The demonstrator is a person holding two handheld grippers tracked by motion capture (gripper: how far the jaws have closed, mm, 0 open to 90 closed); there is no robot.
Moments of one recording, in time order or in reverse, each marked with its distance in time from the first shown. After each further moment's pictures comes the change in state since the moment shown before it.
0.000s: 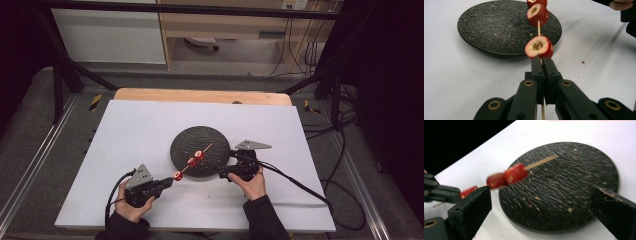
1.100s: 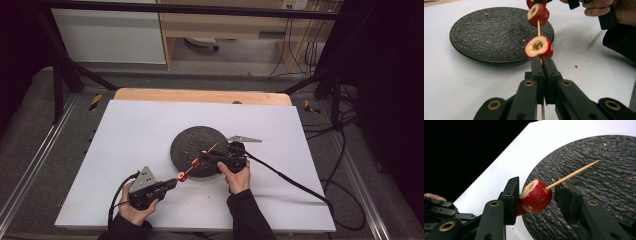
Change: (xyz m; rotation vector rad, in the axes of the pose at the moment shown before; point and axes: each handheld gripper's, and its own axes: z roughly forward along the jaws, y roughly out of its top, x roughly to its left) left arm -0.013 0.003 0.002 -0.038 -0.003 0.037; right arm 0.003 0.010 0.032 -0.041 0.160 0.201
